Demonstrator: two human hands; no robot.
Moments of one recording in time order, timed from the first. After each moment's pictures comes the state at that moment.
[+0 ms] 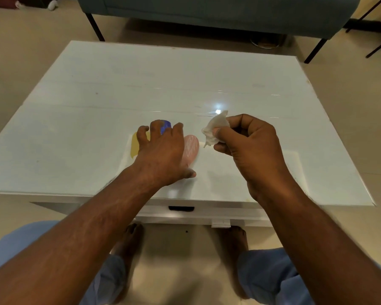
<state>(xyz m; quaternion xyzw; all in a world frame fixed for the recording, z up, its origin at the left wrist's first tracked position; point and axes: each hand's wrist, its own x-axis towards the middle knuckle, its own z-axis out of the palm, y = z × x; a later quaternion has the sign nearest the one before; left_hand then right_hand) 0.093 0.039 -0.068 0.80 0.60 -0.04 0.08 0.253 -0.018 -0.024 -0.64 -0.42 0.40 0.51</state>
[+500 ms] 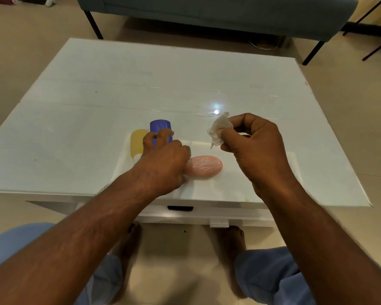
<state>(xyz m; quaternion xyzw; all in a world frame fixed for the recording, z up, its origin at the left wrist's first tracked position) 0.088 0.024 -0.067 0.85 0.52 -0.07 0.09 0.263 -0.015 -0.028 -0.67 -0.46 0.34 0.48</state>
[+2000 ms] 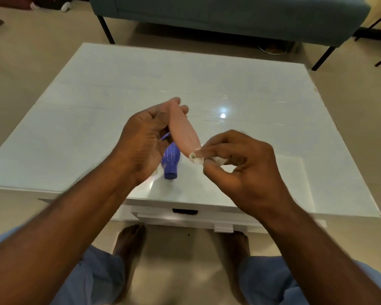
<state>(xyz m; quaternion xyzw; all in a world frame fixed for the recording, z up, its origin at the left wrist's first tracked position) 0.065 0.031 -0.022 0.39 0.46 0.49 0.62 0.250 -0.037 -0.032 -0.54 -0.70 0.22 0.42</state>
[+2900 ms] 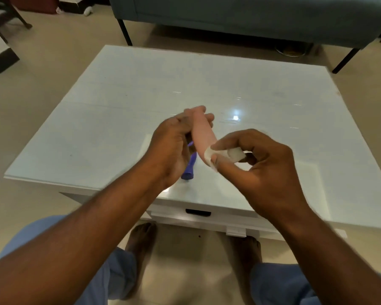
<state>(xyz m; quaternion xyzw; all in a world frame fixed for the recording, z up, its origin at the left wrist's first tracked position) 0.075 0.024 -0.023 0.37 0.46 0.48 0.65 0.239 -0.036 -0.029 -0.55 -0.66 0.26 0.45</state>
